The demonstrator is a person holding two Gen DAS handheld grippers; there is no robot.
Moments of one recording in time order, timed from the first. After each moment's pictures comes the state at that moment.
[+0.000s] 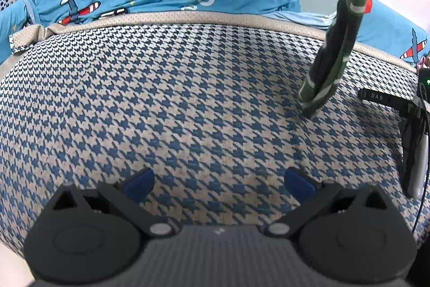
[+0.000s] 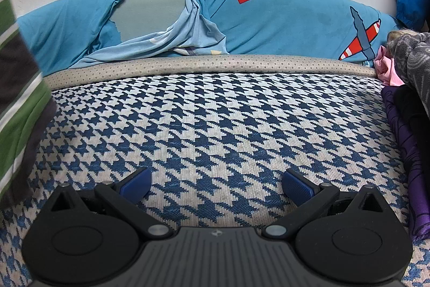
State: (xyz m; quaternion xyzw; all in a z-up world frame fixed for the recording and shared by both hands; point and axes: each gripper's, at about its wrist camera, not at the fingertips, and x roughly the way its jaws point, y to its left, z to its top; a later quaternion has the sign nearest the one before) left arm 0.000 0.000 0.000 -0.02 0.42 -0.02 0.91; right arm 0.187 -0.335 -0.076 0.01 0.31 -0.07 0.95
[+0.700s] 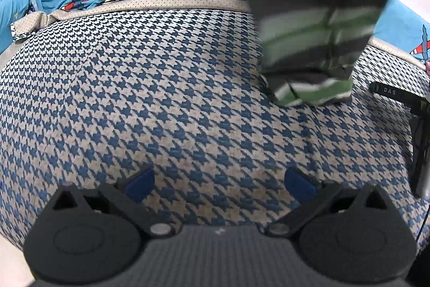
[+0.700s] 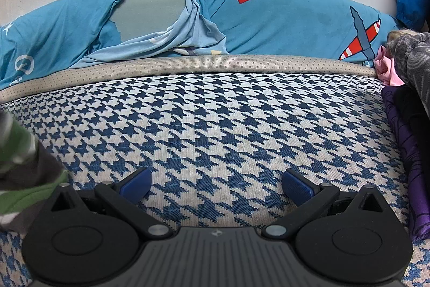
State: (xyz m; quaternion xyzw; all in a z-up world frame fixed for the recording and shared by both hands) left arm 0.013 0.007 -0.005 -0.03 0.45 -0.01 0.89; right arm 0.187 -0.335 -0.076 0.01 0.31 -0.07 0.95
